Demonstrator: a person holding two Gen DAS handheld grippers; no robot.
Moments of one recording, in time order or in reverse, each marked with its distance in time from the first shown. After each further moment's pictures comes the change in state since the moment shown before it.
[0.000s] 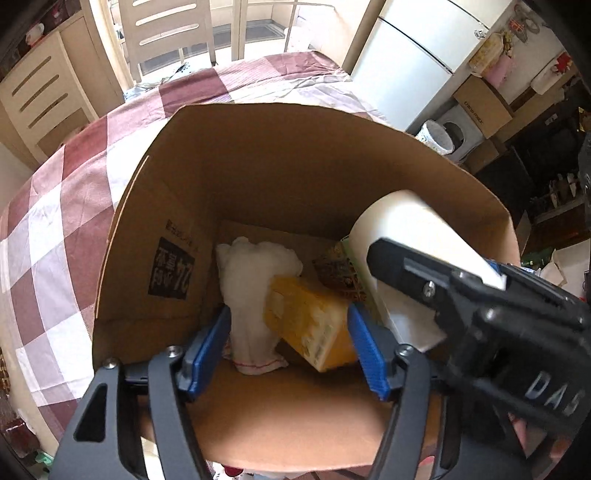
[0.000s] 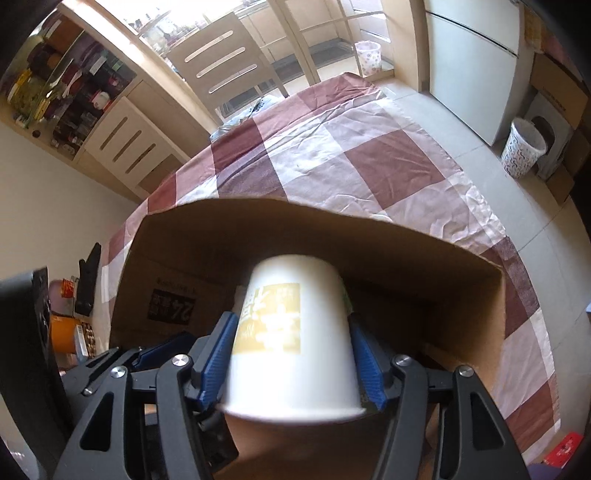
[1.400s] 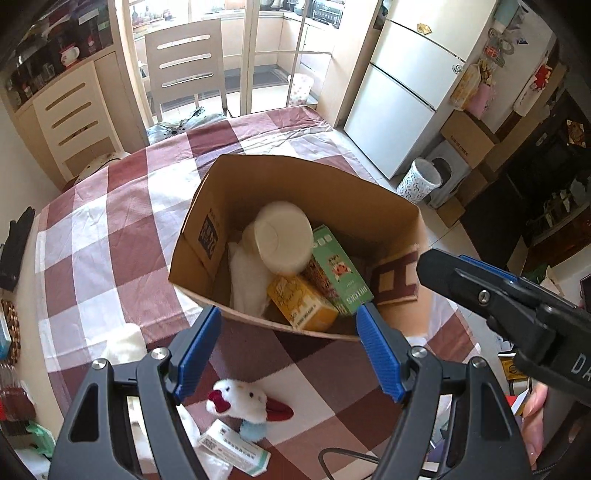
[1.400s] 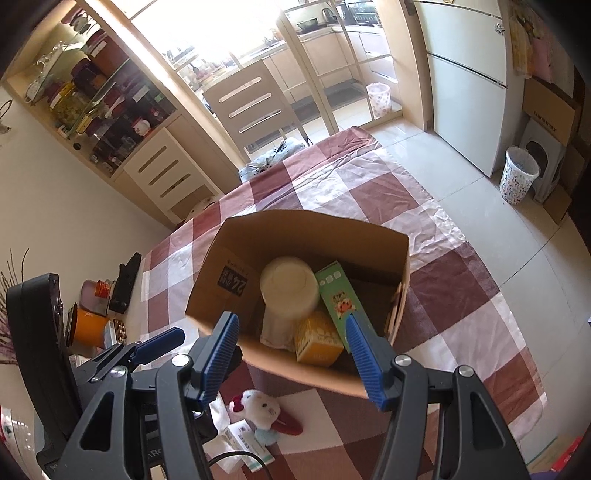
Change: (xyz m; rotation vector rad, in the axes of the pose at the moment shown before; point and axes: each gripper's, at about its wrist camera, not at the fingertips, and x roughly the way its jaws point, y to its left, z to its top) left arm -0.112 -0.031 -0.073 -0.015 -0.193 0.021; right arm -0.125 0.004 -0.064 -0.055 -0.161 0.064
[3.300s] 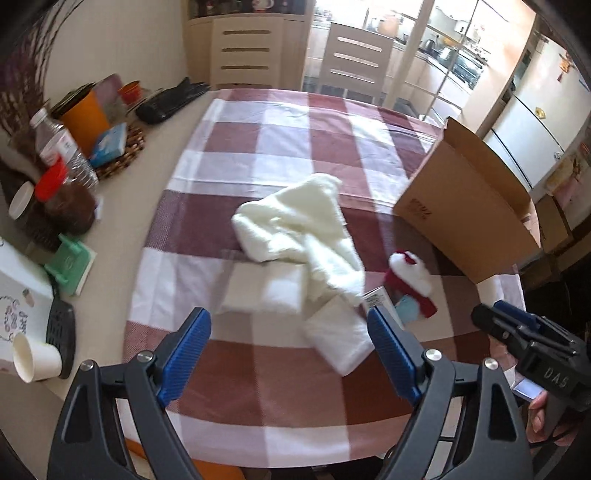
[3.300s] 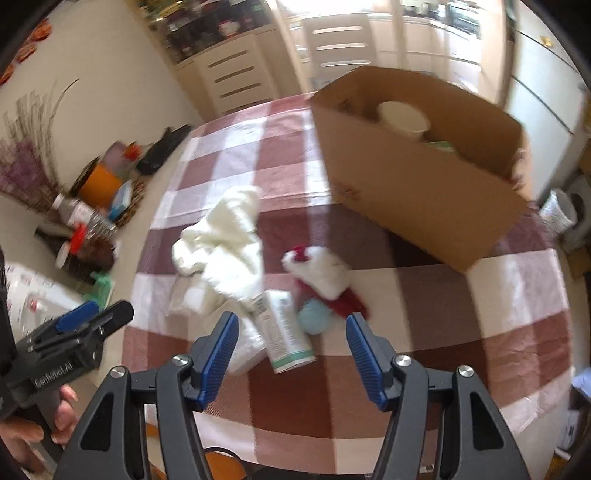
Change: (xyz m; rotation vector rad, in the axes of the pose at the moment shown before) left arm -0.078 0.158 -0.253 -0.444 -0.109 0.245; right arm 0.042 0.095 -0.195 -0.376 0.175 0.040
